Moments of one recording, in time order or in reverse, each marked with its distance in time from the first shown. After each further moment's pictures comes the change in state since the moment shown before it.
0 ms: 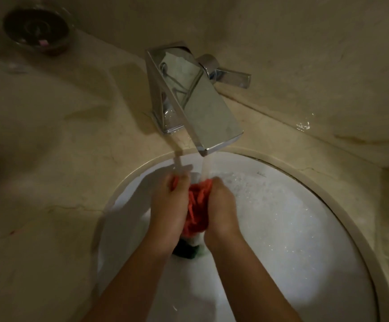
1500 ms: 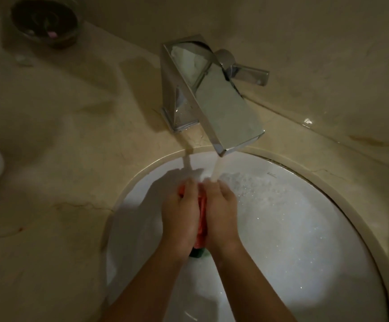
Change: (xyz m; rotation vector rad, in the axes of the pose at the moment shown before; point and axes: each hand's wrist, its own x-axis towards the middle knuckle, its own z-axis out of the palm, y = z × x) left_hand -0.005 -0.017 0.006 -0.154 0.042 -0.069; right_hand 0.003 0.021 0.004 -0.083 -0.033 -0.216
